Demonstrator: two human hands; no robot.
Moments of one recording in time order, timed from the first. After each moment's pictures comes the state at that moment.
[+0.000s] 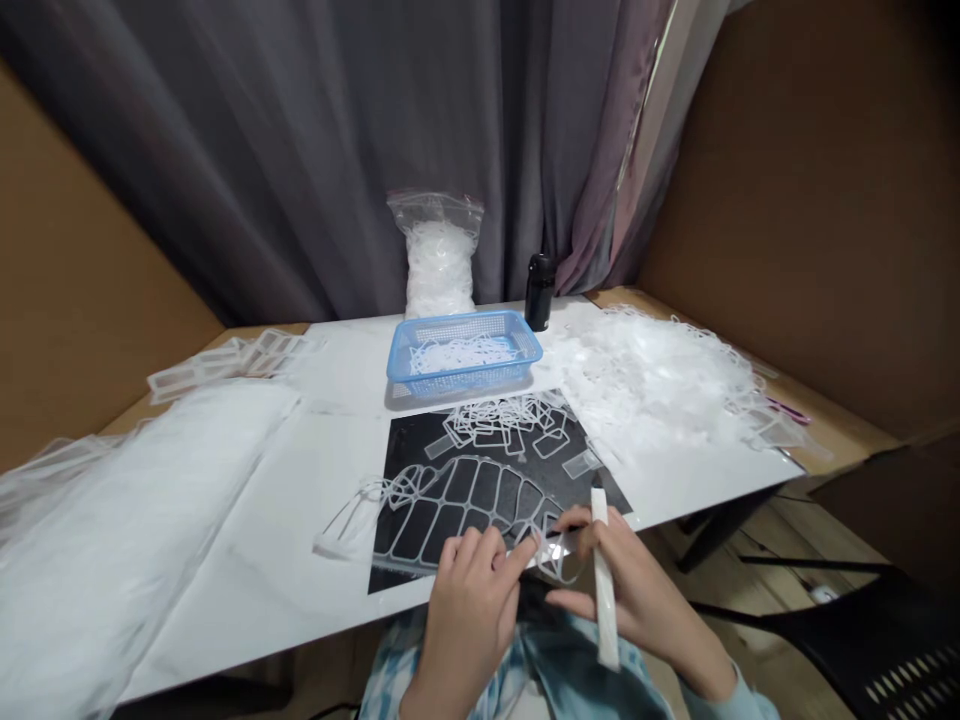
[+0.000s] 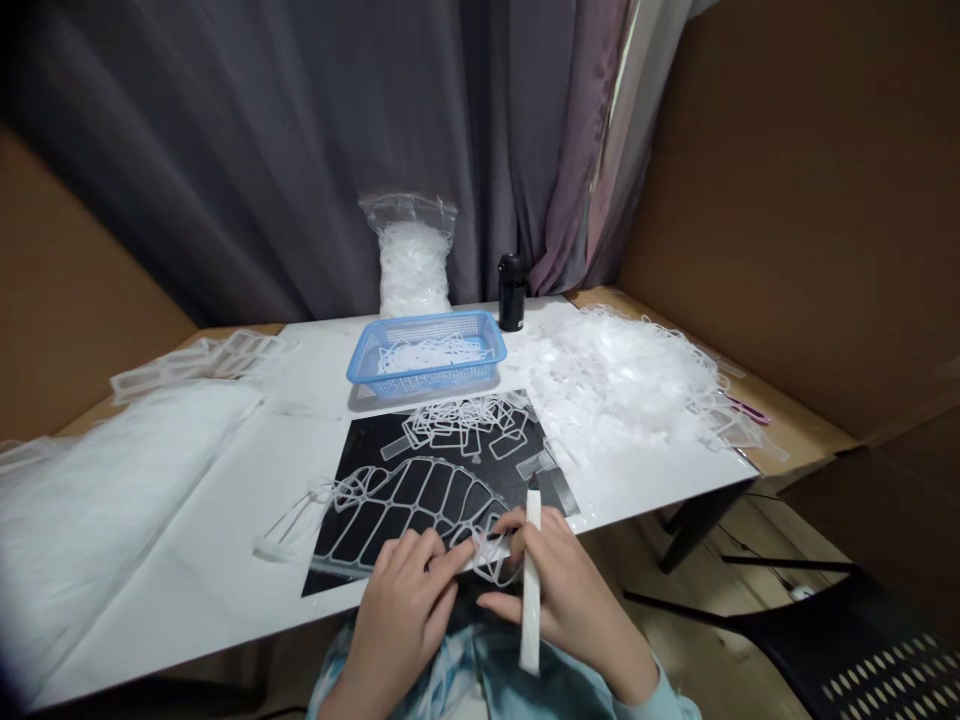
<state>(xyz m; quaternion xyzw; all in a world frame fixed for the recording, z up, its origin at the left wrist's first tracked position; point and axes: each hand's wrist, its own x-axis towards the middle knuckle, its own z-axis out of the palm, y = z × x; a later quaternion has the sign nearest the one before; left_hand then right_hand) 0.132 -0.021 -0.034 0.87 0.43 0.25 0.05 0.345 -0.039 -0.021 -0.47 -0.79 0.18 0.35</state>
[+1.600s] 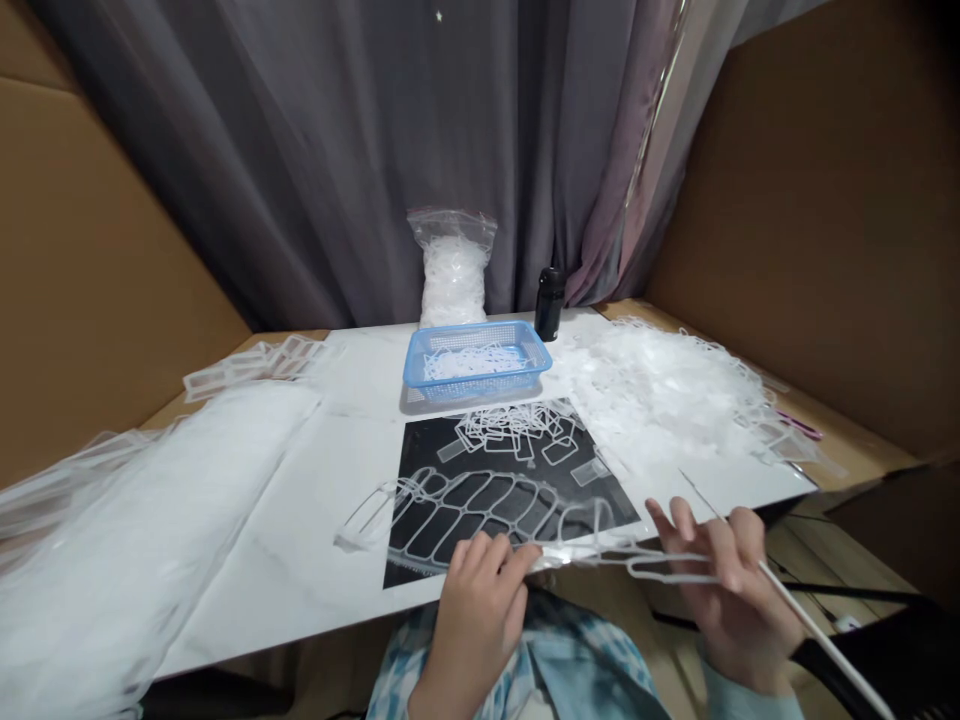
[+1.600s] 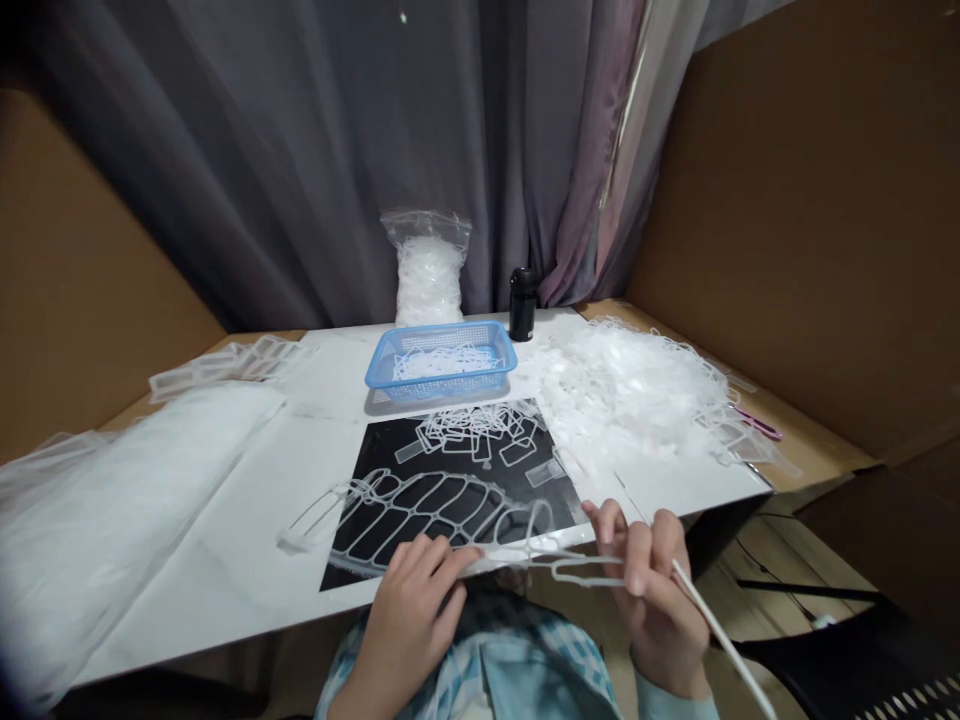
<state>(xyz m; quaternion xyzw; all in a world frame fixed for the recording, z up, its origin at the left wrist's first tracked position) 0.131 -0.025 -0.037 0.86 0.43 0.27 0.09 0.370 -0.047 -0.014 -0.28 -0.36 0.42 0.78</state>
